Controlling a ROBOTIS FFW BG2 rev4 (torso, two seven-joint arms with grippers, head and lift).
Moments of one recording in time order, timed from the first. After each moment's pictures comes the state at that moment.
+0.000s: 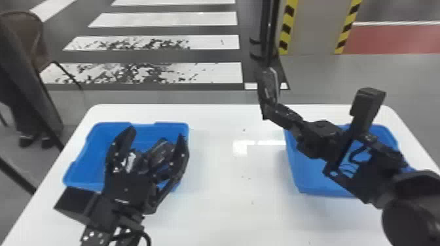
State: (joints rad) left arm 0.52 0.07 -0.06 -2.06 0.04 -0.26 -0.09; right arm 0.00 -0.27 0.16 -1.88 -0.56 0.43 0.33
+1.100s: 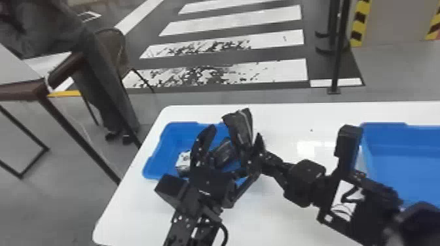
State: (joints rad) left arm 0.49 0.08 -0.10 -2.05 0.04 -0.23 -0.10; right arm -0.13 -0.32 0.66 -1.73 -0.79 0.25 0.36
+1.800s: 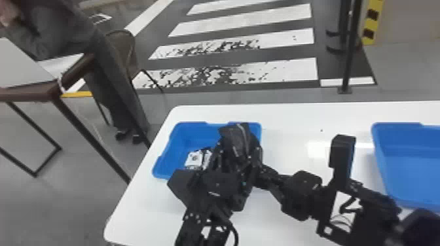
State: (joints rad) left arm 0.50 0.08 -0.10 -2.05 0.12 -0.10 -0.05; right arm -0.16 -0.34 0.76 -1.73 -0.82 0.24 0.36
